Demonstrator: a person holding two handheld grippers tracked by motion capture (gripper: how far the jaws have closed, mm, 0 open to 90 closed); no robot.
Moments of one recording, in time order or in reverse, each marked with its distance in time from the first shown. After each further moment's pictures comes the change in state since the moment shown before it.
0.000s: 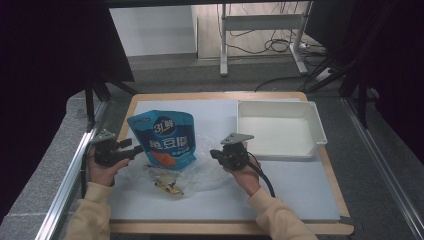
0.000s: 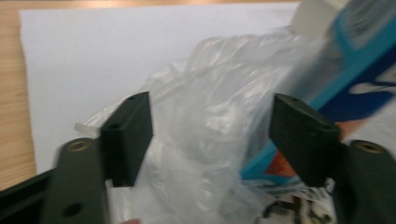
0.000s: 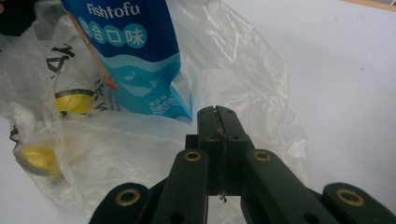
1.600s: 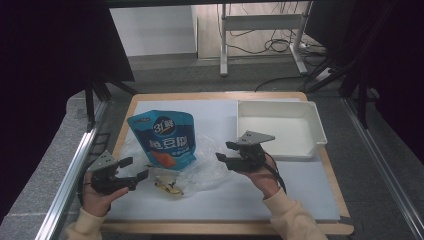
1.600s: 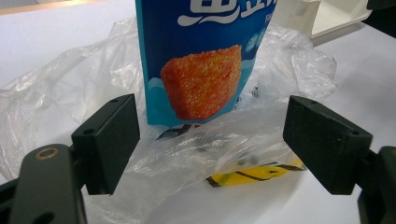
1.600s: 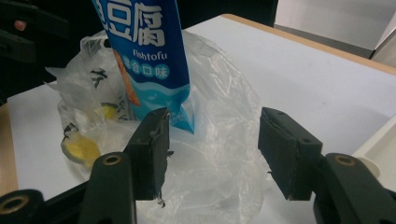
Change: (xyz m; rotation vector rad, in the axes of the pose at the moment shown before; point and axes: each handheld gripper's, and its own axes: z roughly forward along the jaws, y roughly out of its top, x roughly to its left) left arm -0.068 -0.030 -0.040 0.028 -0.048 0.146; right arm -0.001 0.009 -0.058 -0.105 0.013 -0.072
